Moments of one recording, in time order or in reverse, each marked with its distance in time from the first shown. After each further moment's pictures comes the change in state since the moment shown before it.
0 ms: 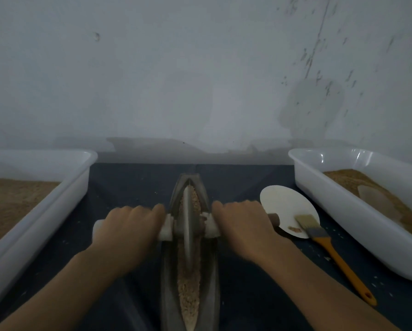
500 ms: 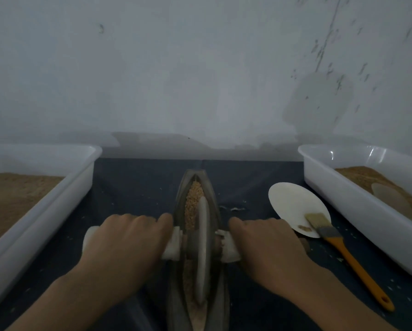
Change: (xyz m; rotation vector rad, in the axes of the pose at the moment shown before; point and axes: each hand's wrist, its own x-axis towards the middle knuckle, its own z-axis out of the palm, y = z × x) left_hand -0.029 0.011 -0.019 0.161 0.038 0.053; right_hand -0.038 -0.008 -0.015 0.018 -0.140 0.033
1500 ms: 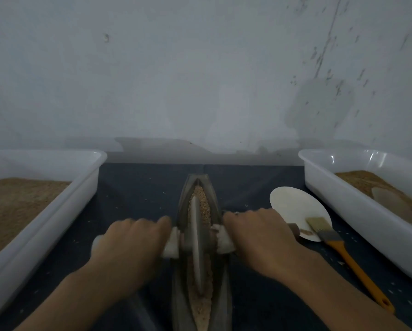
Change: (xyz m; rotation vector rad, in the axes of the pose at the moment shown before) left_hand 0.004 -0.005 0.008 -0.215 -0.107 -0.060; right_hand 0.021 0.001 -0.005 -0.050 0.047 -0.060
